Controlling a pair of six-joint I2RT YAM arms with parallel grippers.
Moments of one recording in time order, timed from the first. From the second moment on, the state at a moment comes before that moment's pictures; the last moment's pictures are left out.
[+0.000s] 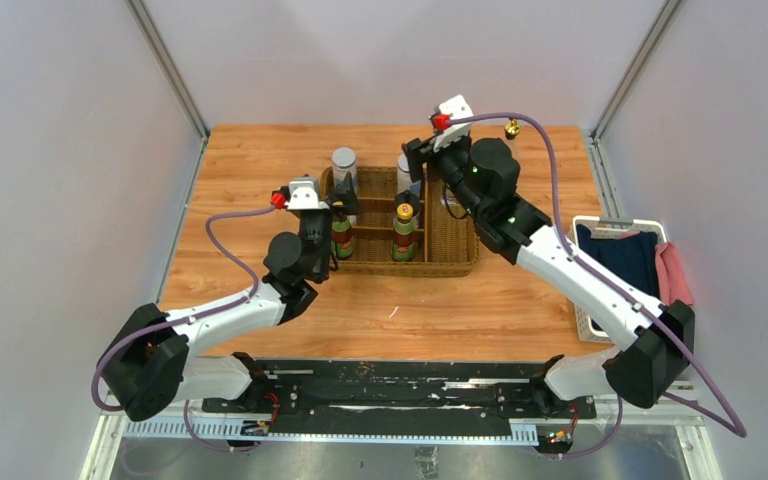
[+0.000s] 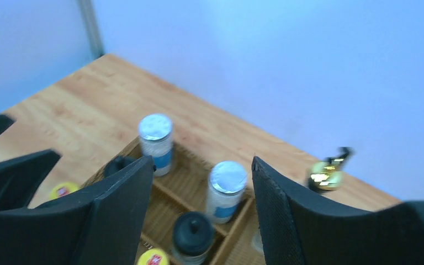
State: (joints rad) left arm -0.75 1.22 0.57 1.08 -0.68 0.11; right arm 0.70 1.36 1.26 0.13 0.12 -0.13
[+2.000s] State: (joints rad) left arm -0.73 1.38 0.71 1.05 -0.67 0.15; right arm 0.16 1.72 1.38 0.18 0.26 -0.06
